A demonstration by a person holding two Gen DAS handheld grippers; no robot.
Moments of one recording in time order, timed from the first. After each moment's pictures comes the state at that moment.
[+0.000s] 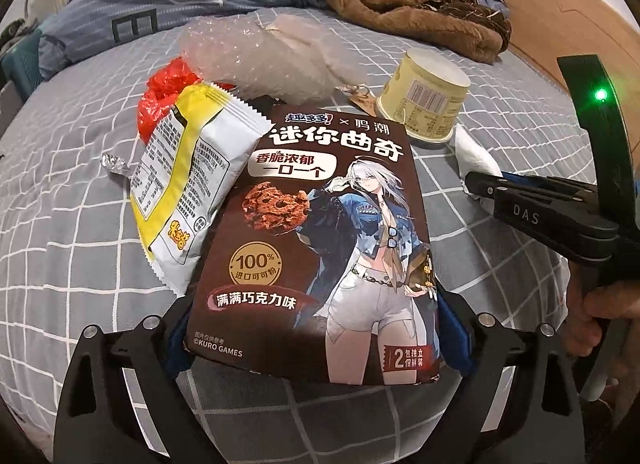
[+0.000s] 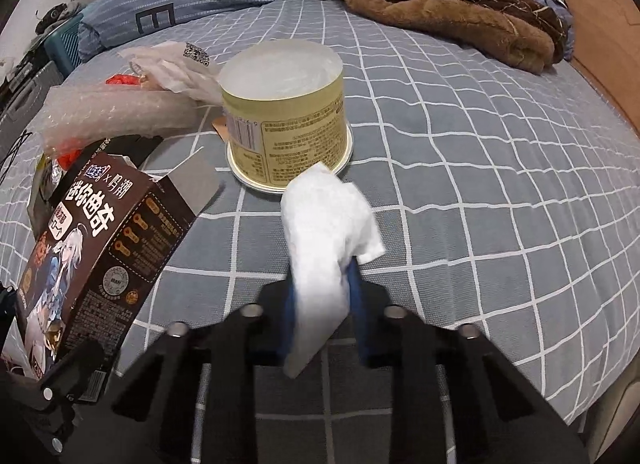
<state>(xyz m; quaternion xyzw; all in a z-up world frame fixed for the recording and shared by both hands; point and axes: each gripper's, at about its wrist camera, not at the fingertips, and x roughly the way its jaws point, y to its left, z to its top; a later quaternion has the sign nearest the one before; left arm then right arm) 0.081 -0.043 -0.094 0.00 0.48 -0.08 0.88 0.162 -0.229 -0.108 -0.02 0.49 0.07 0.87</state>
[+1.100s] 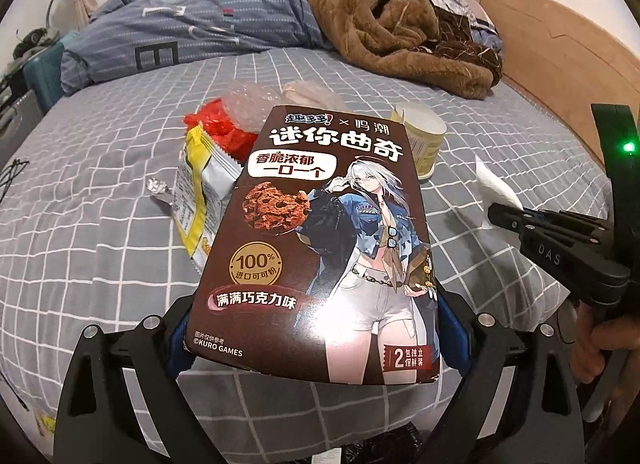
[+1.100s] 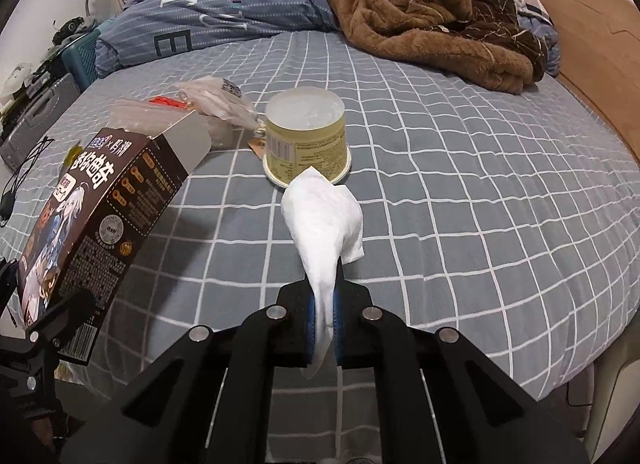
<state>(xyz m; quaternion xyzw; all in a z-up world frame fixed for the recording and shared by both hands) 0.034 -0.034 -0.064 -0.01 0.42 -0.06 0.91 0.099 -0.235 -0.055 -0.02 0.44 0.08 0.89</state>
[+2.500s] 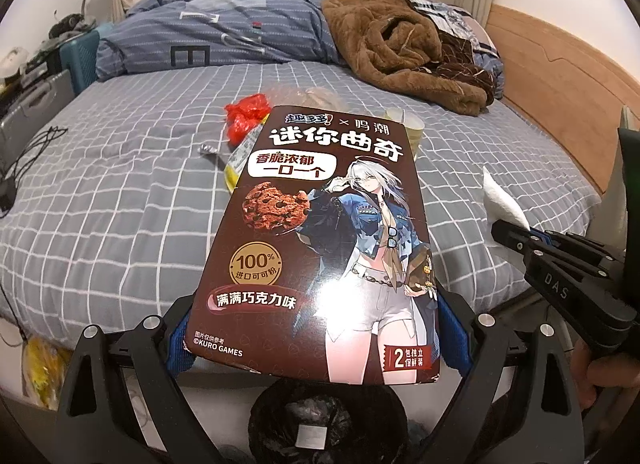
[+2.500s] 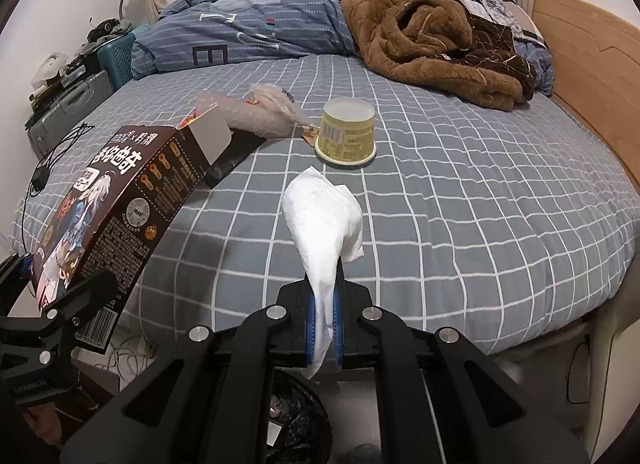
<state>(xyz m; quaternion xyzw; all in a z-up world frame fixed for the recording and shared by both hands) -0.054 -0.026 -0.042 -0.05 0.40 -0.04 0.92 -0.020 -0.219 -0.026 -0.03 0.40 0.10 0.91</state>
